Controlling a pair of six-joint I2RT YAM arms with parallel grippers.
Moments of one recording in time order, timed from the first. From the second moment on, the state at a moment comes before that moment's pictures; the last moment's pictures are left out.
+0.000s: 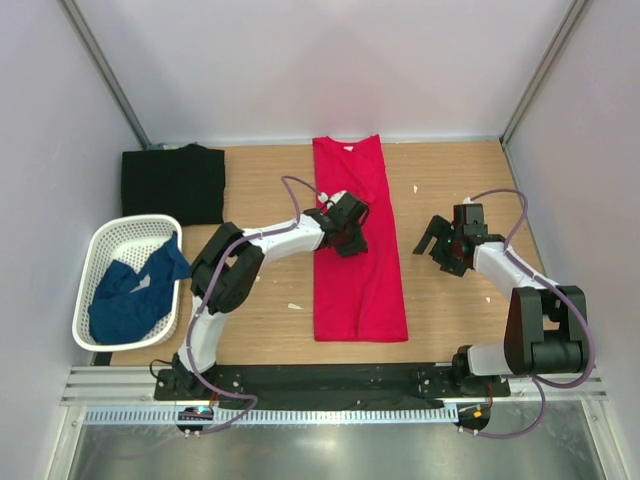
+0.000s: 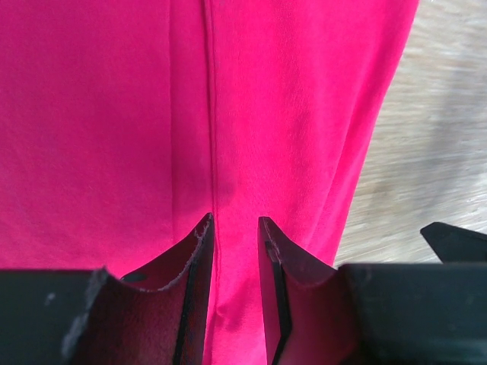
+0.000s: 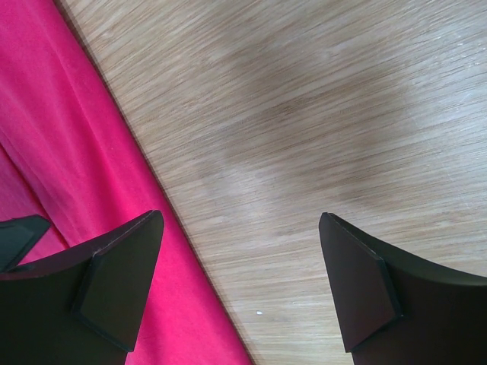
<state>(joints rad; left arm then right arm) -0.81 2.10 1.53 -0.37 -0.06 -1.01 0.01 1.38 0.73 -0.34 -0.09 0.55</state>
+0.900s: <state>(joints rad) -0.84 2.12 1.51 -0.37 -0.08 -1.07 0.01 1.39 0.73 -0.34 -0.09 0.55</state>
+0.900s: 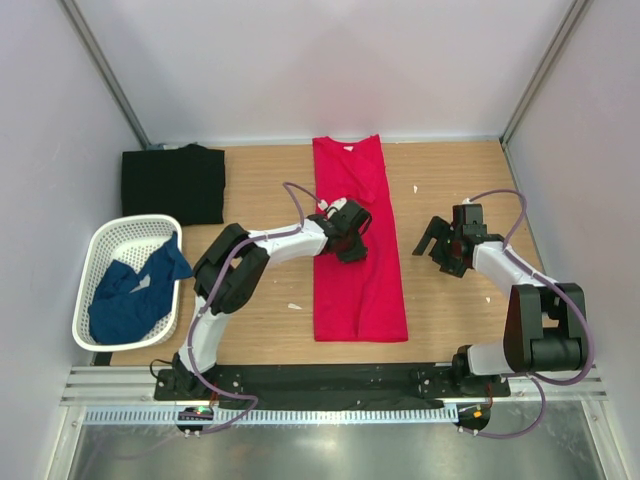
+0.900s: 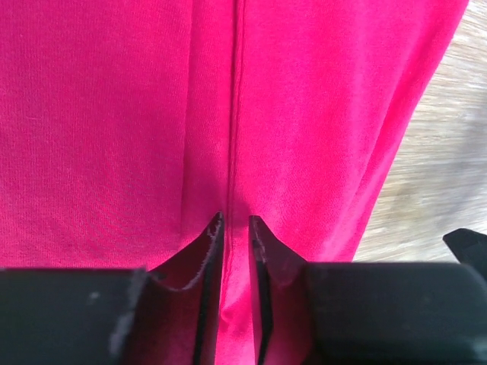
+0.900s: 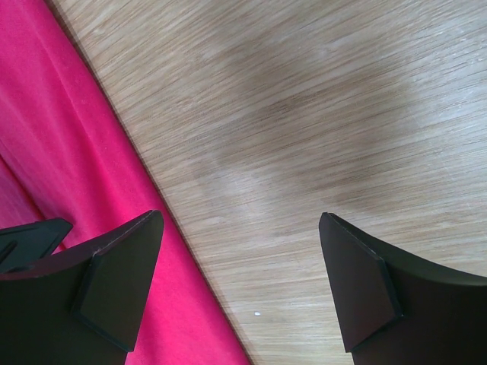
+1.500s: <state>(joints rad) -0.84 2.12 1.51 -0.37 -0.11 -1.06 0.01 1.39 0.73 -0.34 -0.09 0.55</state>
